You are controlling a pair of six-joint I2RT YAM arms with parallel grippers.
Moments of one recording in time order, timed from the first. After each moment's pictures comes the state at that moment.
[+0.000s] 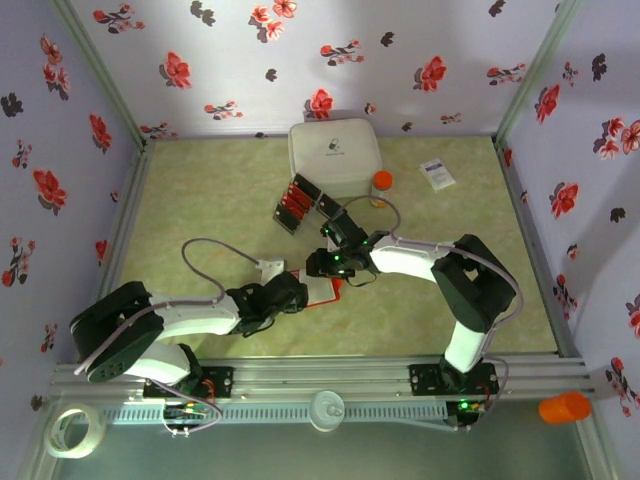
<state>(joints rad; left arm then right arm) -1.05 1.41 0.49 -0.04 -0.39 -0.93 0.78 1.76 0.99 -0.24 -0.31 0.72</state>
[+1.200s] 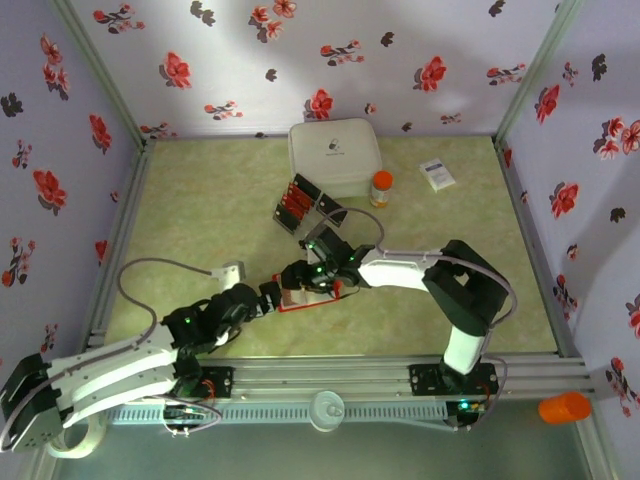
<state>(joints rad) -1.02 0.73 0.33 -0.39 -0.50 -1.02 0.92 1.78 0.97 -0.06 -0.42 0.88</state>
